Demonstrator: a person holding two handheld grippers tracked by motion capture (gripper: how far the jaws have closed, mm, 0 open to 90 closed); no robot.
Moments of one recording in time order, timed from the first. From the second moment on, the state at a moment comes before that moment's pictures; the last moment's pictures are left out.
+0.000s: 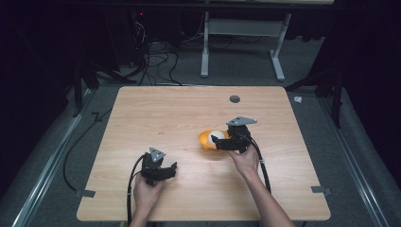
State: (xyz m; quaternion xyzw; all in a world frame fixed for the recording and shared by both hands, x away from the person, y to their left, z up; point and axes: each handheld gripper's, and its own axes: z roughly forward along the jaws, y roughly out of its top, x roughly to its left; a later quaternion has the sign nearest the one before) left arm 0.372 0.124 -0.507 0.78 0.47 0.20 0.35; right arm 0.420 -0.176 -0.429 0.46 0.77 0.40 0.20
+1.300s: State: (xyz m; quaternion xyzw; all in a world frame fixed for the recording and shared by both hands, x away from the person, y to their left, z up) left arm 0.372 0.124 -0.507 0.78 0.47 0.20 0.35; right arm 0.395 -0.199 -0.410 0.45 0.75 0.42 0.24
